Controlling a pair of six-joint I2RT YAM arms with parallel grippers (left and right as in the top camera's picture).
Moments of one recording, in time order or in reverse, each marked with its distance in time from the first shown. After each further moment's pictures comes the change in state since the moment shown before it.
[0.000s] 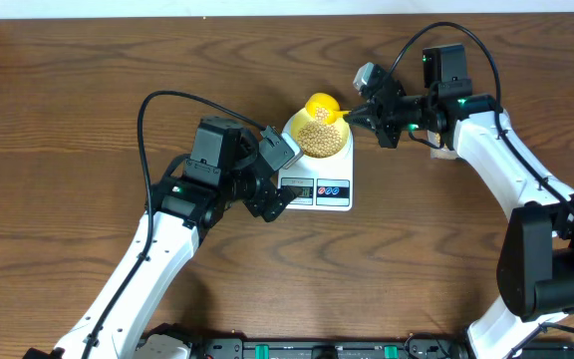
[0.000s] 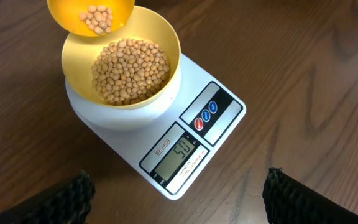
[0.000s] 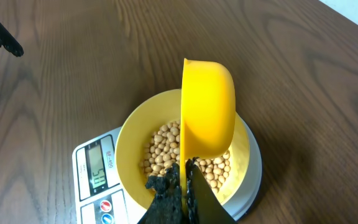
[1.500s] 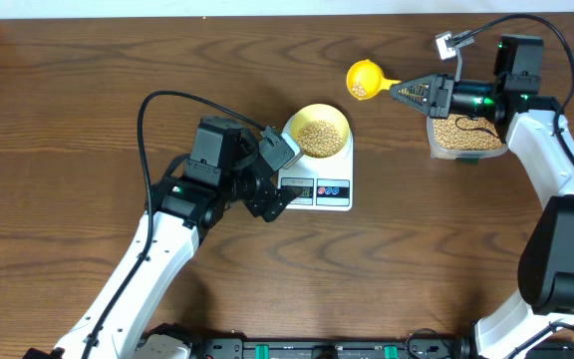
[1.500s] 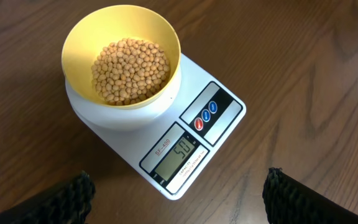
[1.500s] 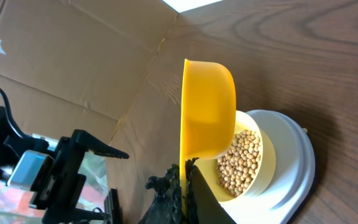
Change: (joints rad) left arm 0.000 0.000 0.000 0.000 0.000 0.000; right arm -0.257 0.000 0.000 0.131 -0.396 0.819
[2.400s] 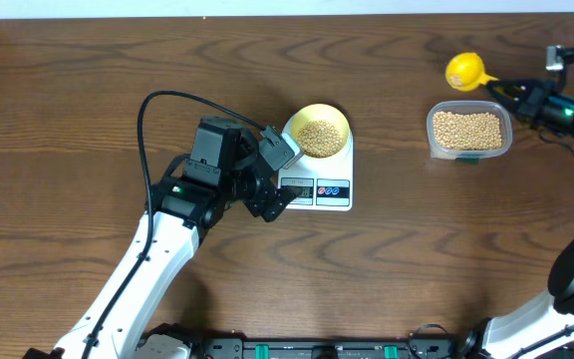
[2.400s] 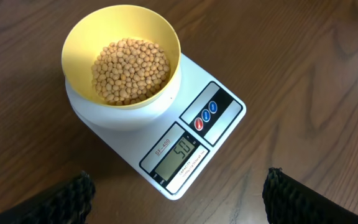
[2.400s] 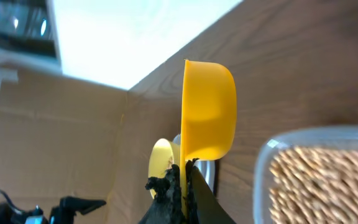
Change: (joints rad) left arm 0.000 0.000 0.000 0.000 0.000 0.000; right arm -0.380 0.000 0.000 -0.125 0.074 0.113
